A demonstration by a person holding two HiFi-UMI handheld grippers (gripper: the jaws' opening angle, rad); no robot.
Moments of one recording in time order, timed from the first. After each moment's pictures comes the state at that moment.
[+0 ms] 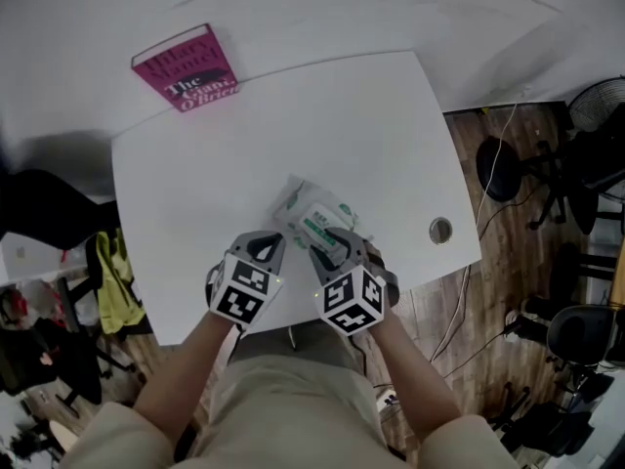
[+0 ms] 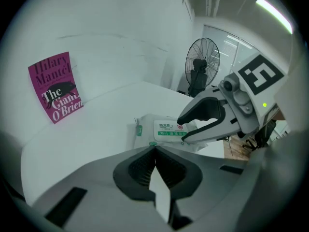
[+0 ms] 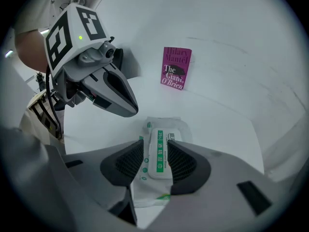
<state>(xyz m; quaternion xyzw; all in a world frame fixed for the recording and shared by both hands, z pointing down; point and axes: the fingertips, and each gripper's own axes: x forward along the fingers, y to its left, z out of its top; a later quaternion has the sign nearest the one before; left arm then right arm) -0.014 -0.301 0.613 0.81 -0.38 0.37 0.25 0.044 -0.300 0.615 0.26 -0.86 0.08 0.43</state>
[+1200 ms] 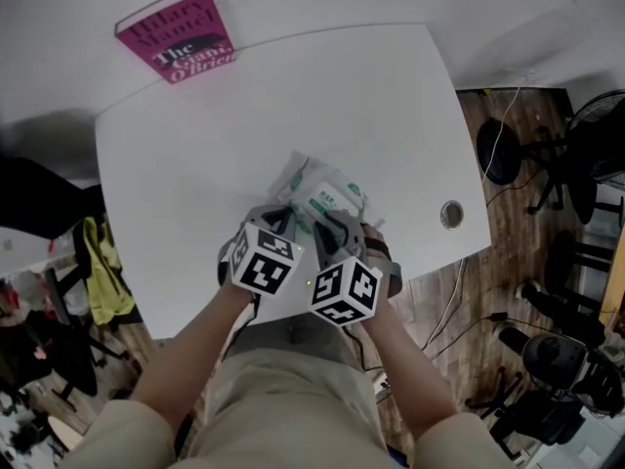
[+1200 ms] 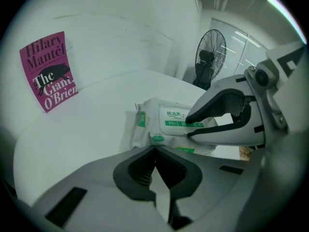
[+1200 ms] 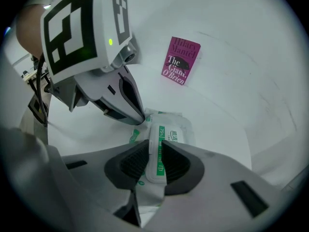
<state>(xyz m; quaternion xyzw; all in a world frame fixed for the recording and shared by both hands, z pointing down) -0.004 -0.316 0.668 0.78 -0.38 0.40 0.28 0.039 -0.304 0.643 0.28 -0.82 0.02 0.49</state>
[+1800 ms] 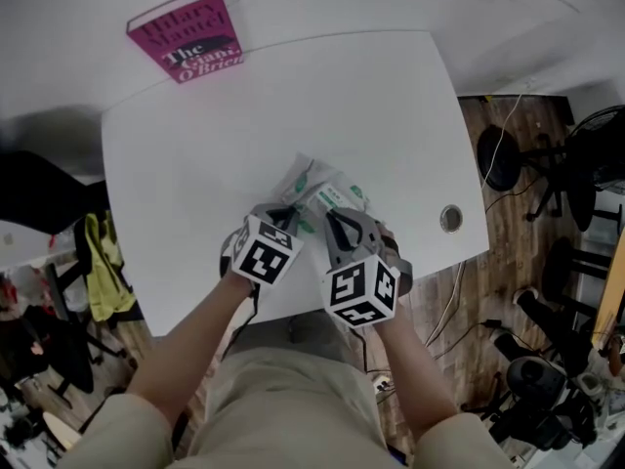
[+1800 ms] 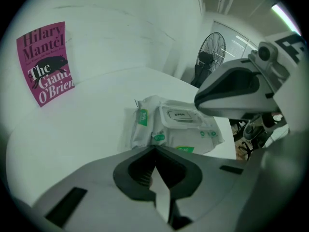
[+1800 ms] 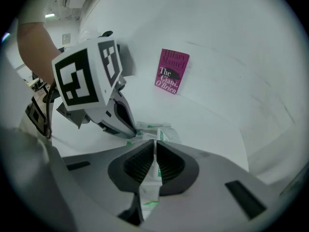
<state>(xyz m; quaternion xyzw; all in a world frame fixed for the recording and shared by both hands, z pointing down) -0.004 -0.317 0.675 0.79 -0.36 0.39 0.31 0.043 -0.321 0.602 0.30 -0.84 0.03 0.45</state>
